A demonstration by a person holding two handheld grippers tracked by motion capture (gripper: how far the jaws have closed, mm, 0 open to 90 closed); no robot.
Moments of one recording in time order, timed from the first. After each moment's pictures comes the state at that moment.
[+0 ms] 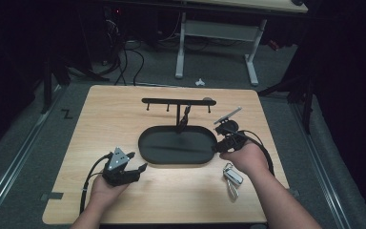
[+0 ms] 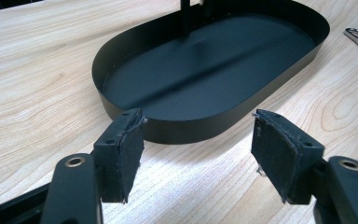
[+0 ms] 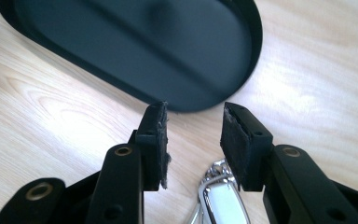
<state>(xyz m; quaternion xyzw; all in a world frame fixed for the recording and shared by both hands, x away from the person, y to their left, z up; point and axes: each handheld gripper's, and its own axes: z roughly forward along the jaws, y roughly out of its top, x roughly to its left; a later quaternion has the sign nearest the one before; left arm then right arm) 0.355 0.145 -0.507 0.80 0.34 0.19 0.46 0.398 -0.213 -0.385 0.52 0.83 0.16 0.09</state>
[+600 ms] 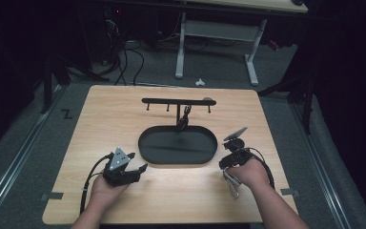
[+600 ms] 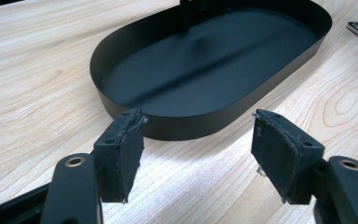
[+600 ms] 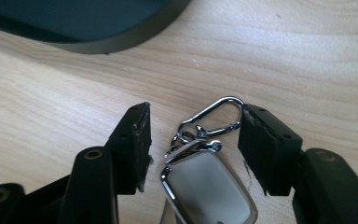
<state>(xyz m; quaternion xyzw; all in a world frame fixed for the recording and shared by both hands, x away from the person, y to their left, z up) 0.355 0.144 -0.509 0.80 0.34 0.19 0.45 0.397 -0.252 -0.469 0.61 0.79 0.09 0.04</state>
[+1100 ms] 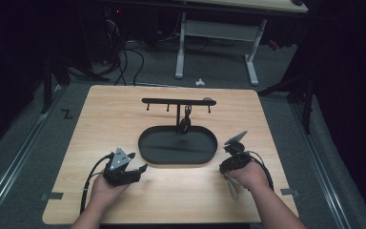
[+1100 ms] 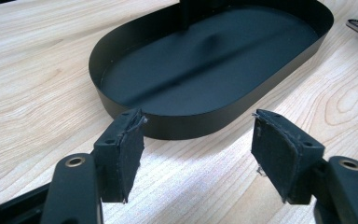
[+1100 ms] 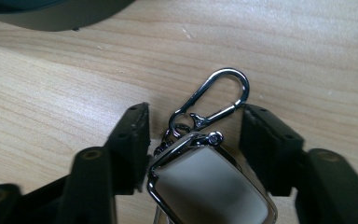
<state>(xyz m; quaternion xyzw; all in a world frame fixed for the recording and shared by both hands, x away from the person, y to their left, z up) 0.357 0.143 -0.510 0.80 0.34 0.19 0.45 0.397 -0.257 -0.489 0.63 0.77 0.07 0.01</state>
